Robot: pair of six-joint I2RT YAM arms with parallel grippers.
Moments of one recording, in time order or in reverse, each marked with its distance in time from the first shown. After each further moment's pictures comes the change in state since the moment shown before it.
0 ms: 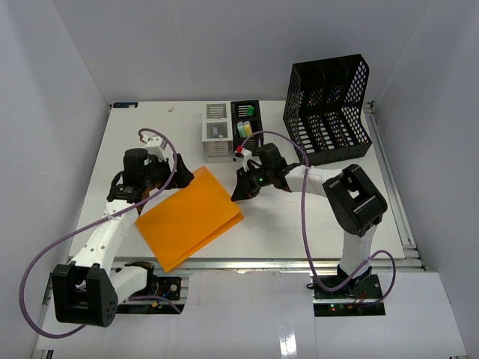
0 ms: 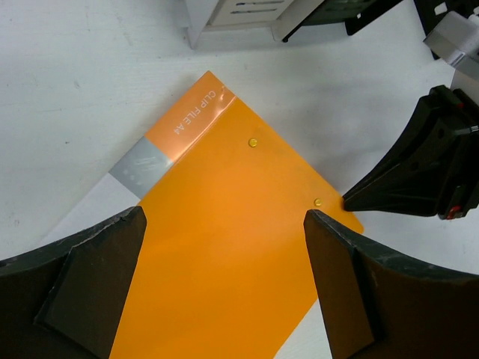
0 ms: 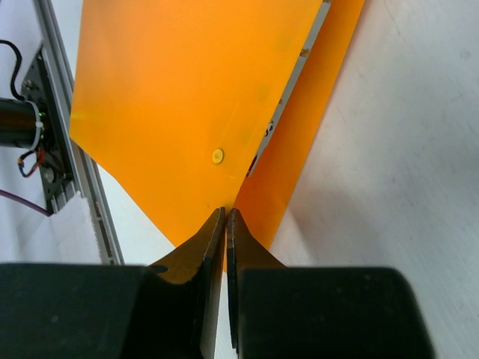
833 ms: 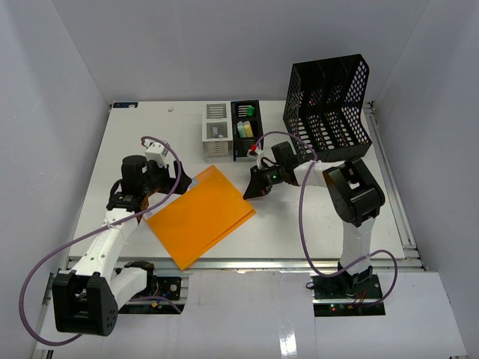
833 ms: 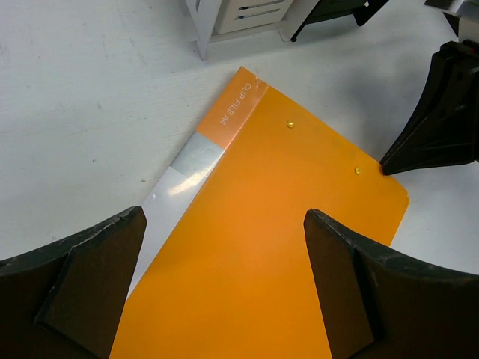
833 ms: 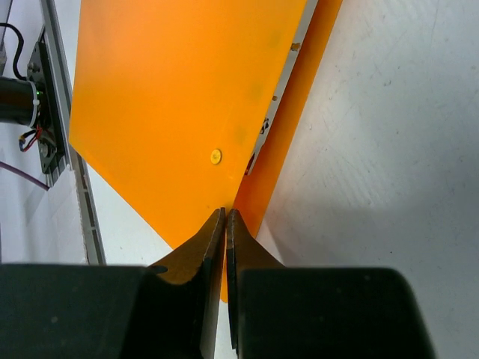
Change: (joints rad) left arm 0.022 -0.044 -0.090 0.087 0.031 0.162; right arm -0.150 0.081 -0.012 -0.024 -0.167 -0.117
